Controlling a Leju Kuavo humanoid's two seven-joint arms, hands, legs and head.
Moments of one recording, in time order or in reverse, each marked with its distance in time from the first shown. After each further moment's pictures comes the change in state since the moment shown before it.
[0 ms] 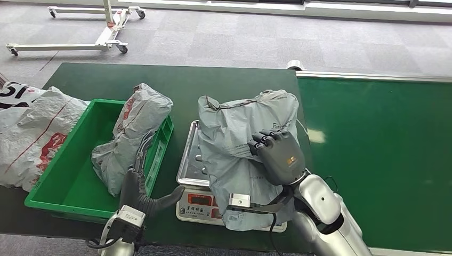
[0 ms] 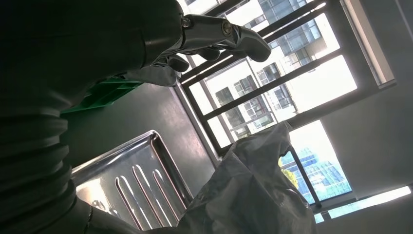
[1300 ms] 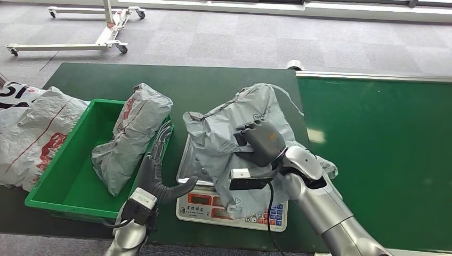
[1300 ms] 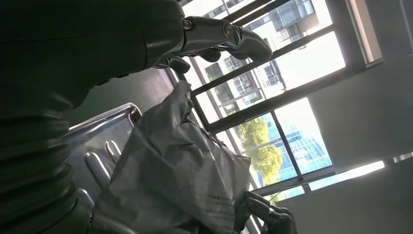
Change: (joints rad) left arm -0.146 0.039 -0.087 0.153 0.103 -0.013 0.000; right arm -0.261 0.092 0.025 0.526 -0.355 0.103 -0.317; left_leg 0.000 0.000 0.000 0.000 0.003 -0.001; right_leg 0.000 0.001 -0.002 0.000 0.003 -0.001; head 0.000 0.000
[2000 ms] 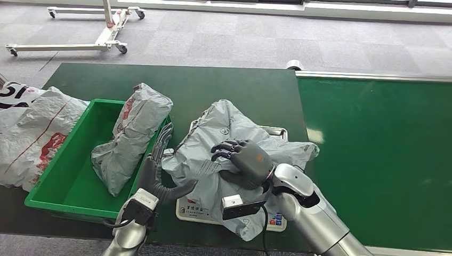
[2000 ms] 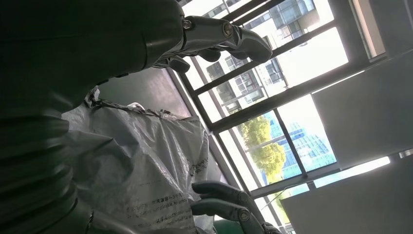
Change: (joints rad) left arm -0.012 0.045 -0.034 0.026 0.020 0.040 0.000; right arm 0.080 -0.035 0.117 -0.124 -0.048 0.068 0.011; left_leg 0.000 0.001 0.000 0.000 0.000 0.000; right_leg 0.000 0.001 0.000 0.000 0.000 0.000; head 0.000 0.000
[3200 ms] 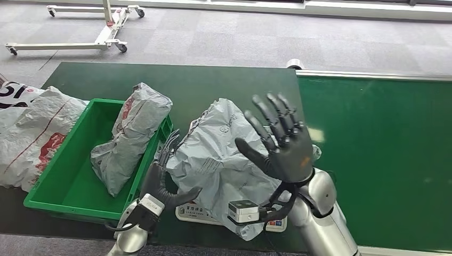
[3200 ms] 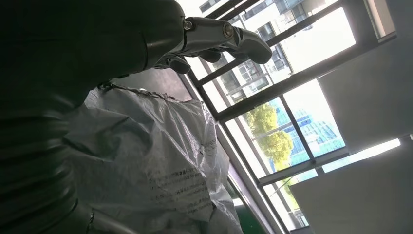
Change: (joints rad) left arm 0.020 -0.010 -0.001 0.005 -0.060 -0.043 -0.001; right arm 0.138 0.101 -0.291 -0.406 0.236 -0.592 -0.103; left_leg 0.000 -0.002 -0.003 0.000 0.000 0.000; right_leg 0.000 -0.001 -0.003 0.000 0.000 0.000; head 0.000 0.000
